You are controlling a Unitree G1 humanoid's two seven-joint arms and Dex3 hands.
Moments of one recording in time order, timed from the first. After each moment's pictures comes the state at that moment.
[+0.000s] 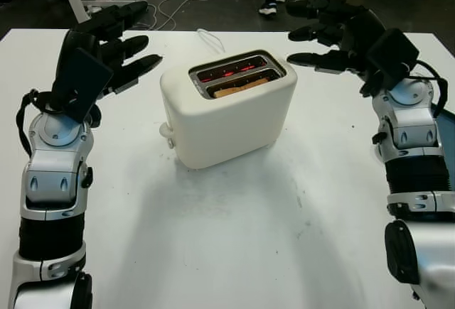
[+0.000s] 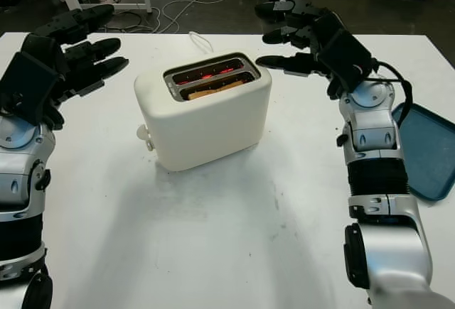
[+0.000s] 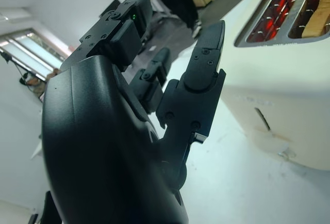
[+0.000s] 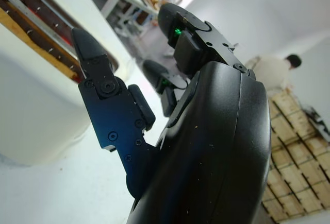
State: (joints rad) left arm -0.46 0.34 0.12 -0.25 0.00 0.33 -0.12; right arm -0.77 -0.41 -0.07 0.39 0.03 -0.05 0.43
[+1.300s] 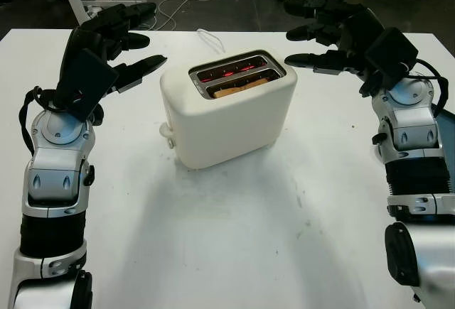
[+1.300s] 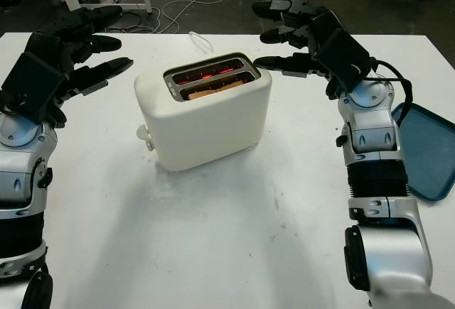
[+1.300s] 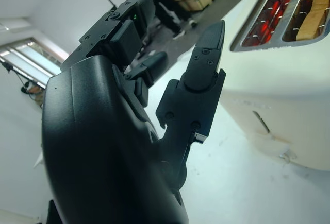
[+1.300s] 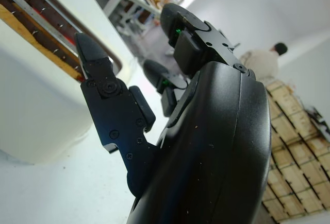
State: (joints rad) left arm -0.47 0.34 0.12 -0.24 0.01 0.31 -0.14; right arm -0.76 -0.41 -0.07 0.36 0.02 -0.01 0.43
